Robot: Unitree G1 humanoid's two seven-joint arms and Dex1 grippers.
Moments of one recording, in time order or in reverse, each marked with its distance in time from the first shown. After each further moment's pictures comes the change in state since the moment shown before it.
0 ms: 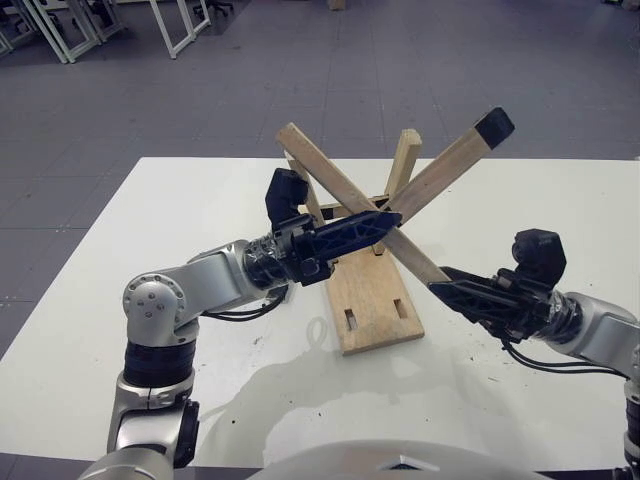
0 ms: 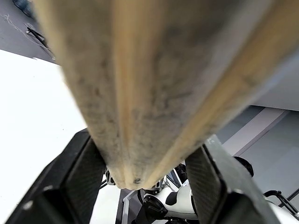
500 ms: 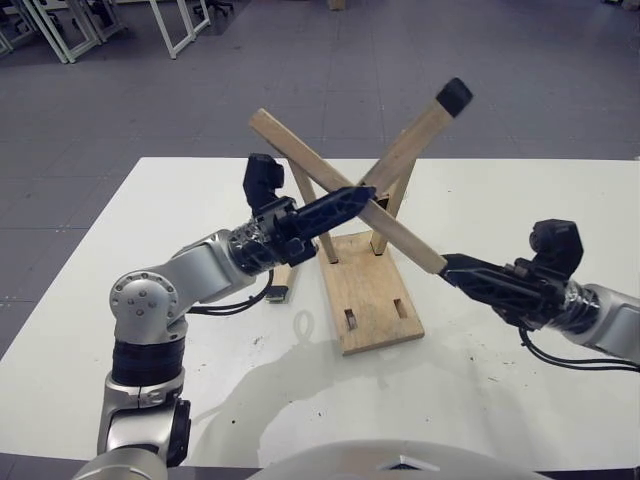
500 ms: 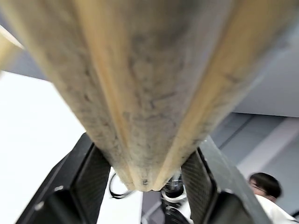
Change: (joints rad) left arm 0.000 0.035 0.051 0.045 0.143 -0.097 -0.084; right arm -0.003 -0.109 -0.042 0.080 0.016 -0.038 0.001
